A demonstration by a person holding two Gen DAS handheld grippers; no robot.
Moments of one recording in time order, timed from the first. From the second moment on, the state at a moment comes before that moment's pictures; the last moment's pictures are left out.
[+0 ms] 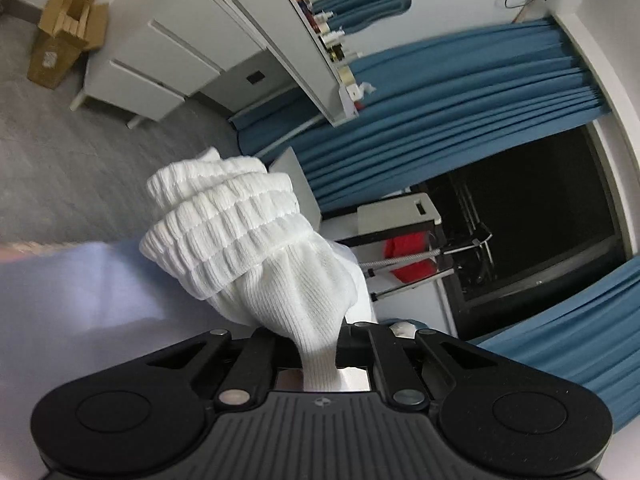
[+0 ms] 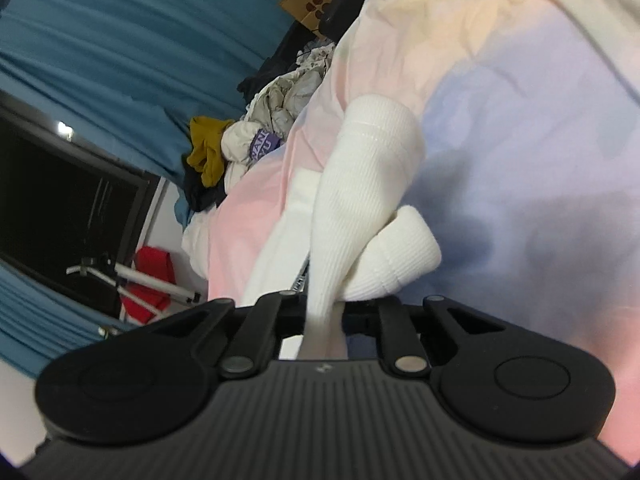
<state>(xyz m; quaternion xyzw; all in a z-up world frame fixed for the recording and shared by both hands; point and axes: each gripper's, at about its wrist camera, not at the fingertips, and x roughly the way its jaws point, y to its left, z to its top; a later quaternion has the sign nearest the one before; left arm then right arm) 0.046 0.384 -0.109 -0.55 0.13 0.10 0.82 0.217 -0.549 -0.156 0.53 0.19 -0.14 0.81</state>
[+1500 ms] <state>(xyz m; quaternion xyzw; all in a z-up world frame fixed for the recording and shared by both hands) 0.106 0.093 -0.056 -0.11 0.31 -0.02 0.94 0.156 -0.573 -0.210 0.57 0.27 -0.15 0.76</state>
